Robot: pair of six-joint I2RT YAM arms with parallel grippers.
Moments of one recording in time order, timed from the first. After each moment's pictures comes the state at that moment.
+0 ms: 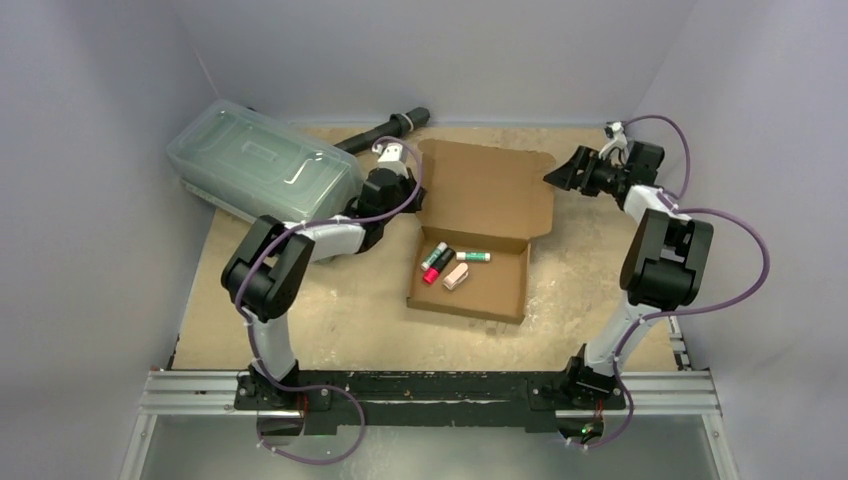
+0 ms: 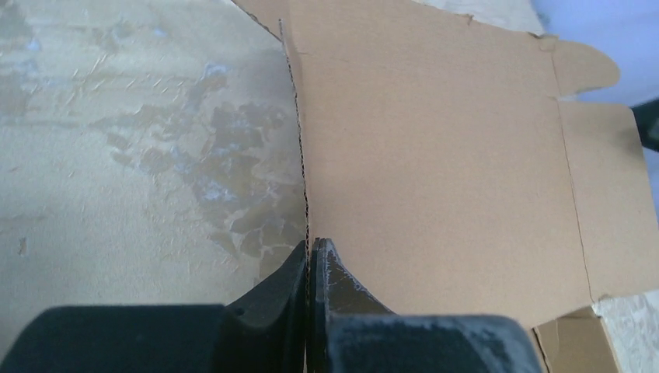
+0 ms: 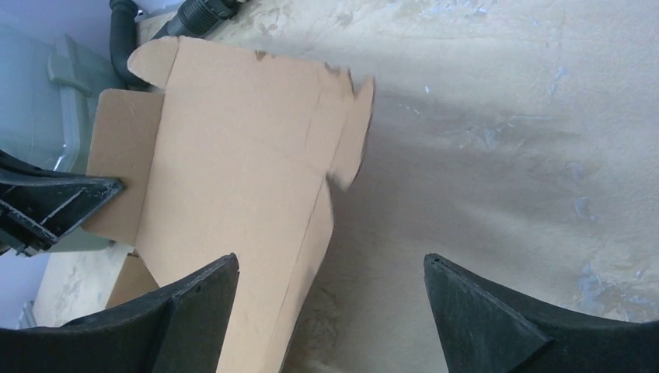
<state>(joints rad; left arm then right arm) -0.54 1.89 1.10 0.44 -0.06 -0.51 -0.31 1.88 1.25 -0.02 -0.88 0.16</state>
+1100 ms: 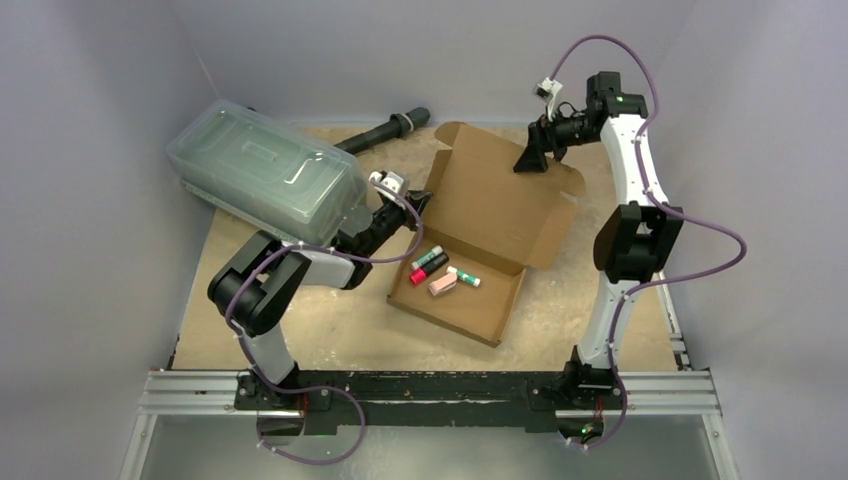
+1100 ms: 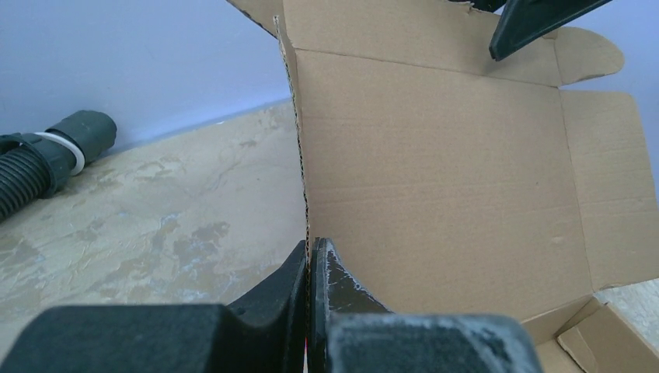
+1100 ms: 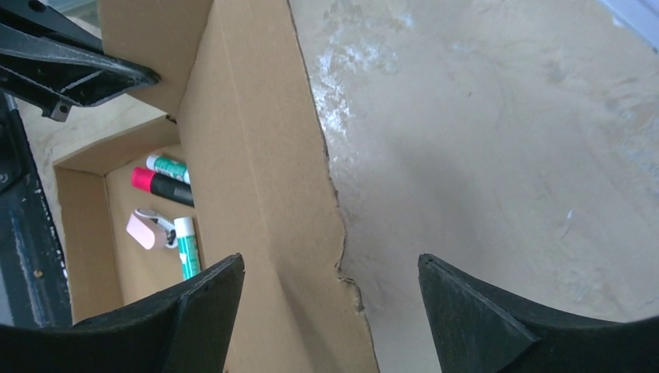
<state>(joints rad) -0.59 1.77 0.72 1.18 0.13 -0.14 -0.06 2.08 2.14 -1.17 -0.90 -0.68</state>
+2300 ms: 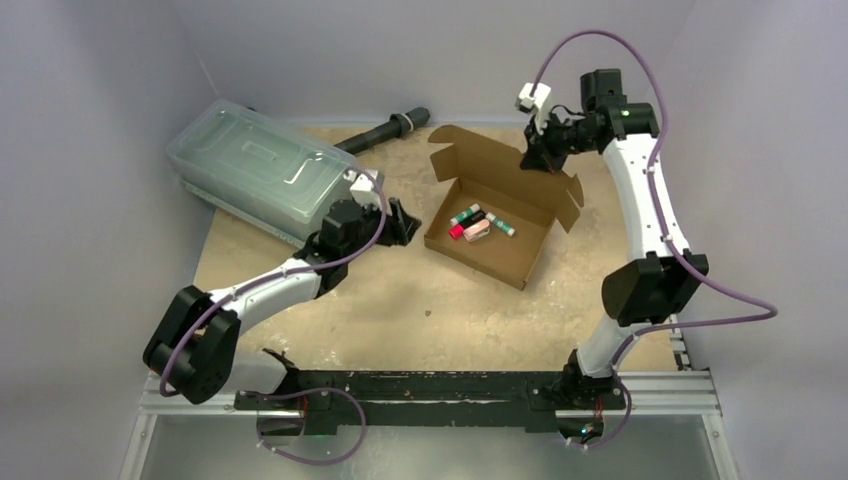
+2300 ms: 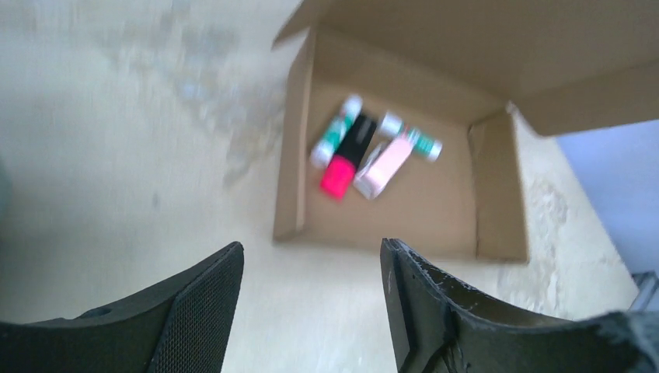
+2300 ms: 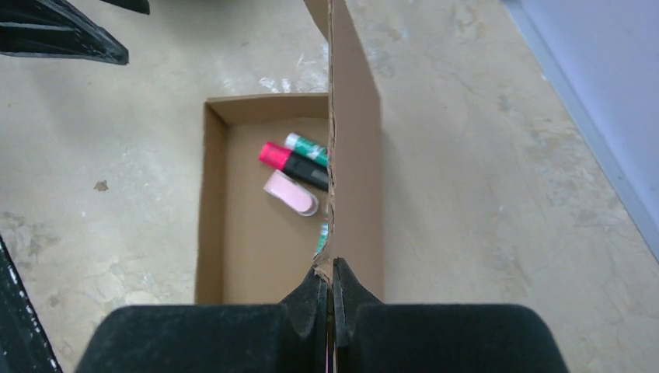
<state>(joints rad) -0.58 1.37 0.74 0.41 0.05 -0.45 0.05 1.75 2.00 -1.20 -0.68 -0.79</state>
